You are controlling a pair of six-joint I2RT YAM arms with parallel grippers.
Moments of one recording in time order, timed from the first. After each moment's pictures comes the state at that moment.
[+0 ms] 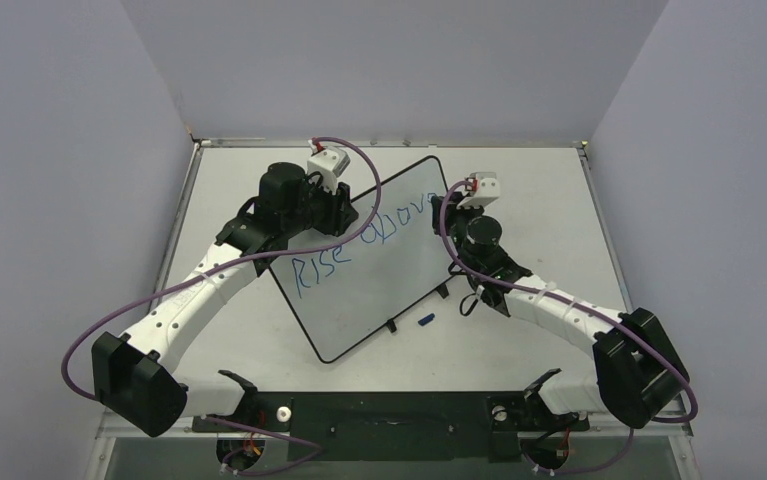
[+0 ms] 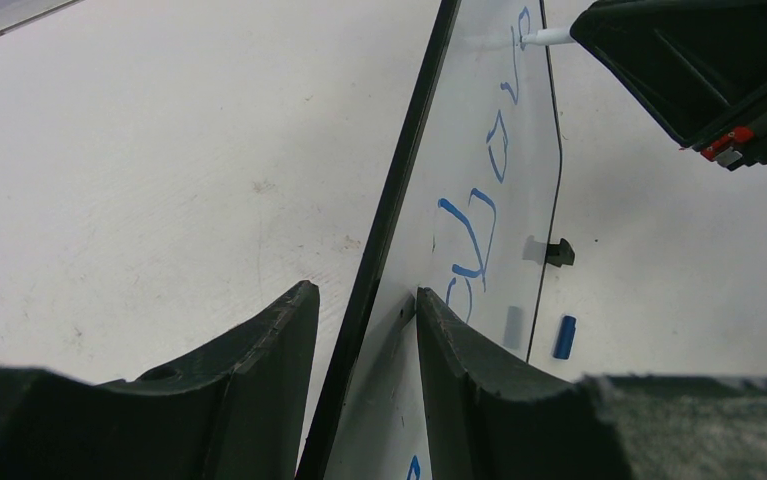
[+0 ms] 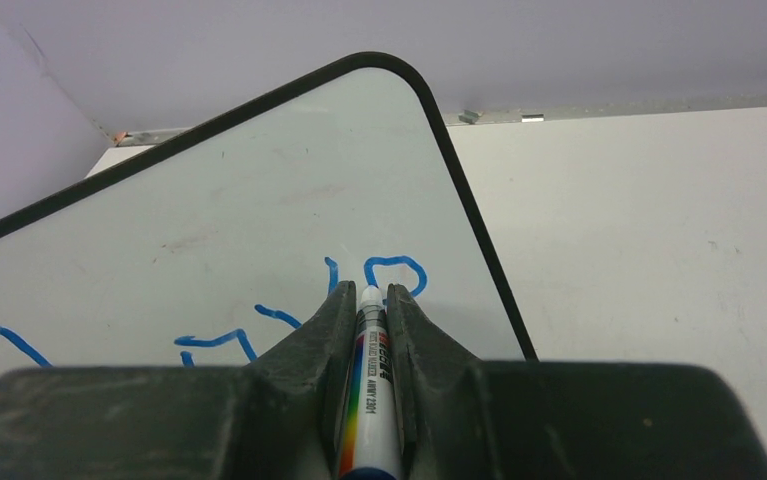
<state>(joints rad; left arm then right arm) -0.52 1.29 1.18 -0.32 0.18 -0.09 0.61 1.32 0.71 0.58 0.34 0.29</state>
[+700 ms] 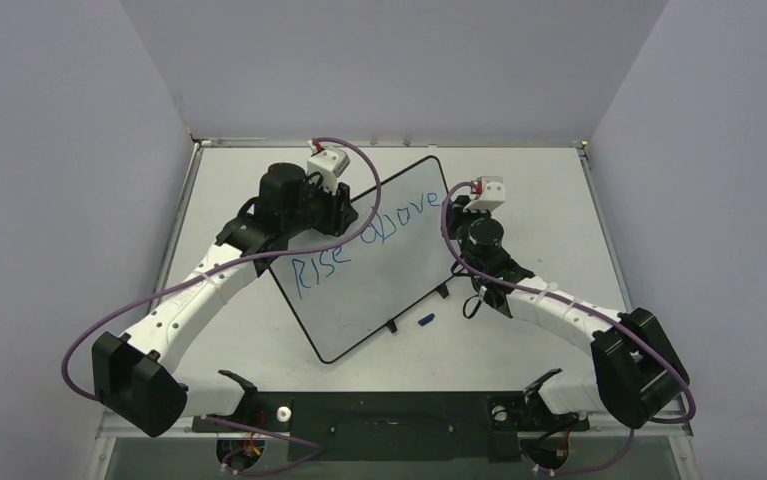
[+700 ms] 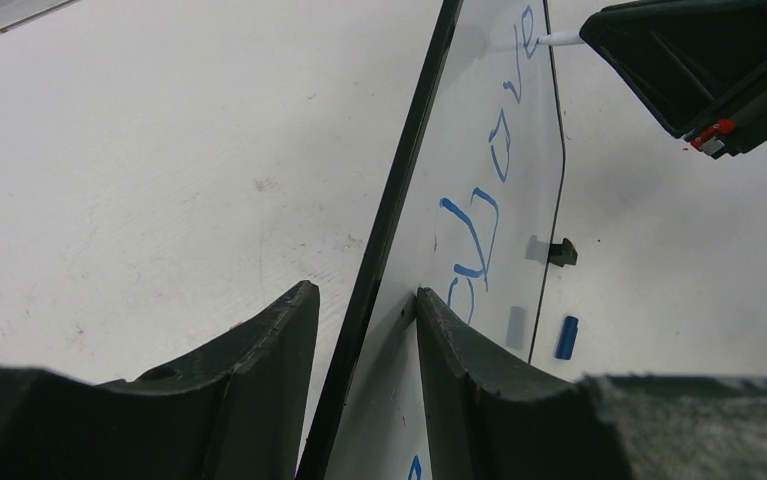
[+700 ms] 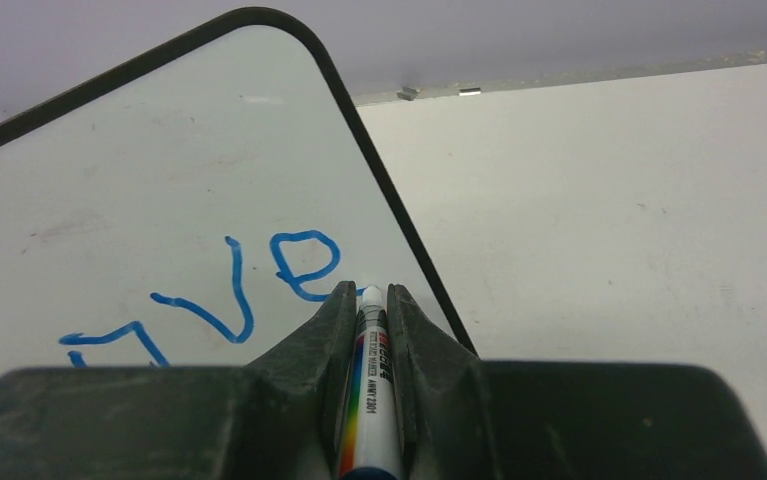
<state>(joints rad) -0.52 1.29 1.18 -0.32 0.17 -0.09 0.58 1.32 0.67 0.56 0.39 0.29</state>
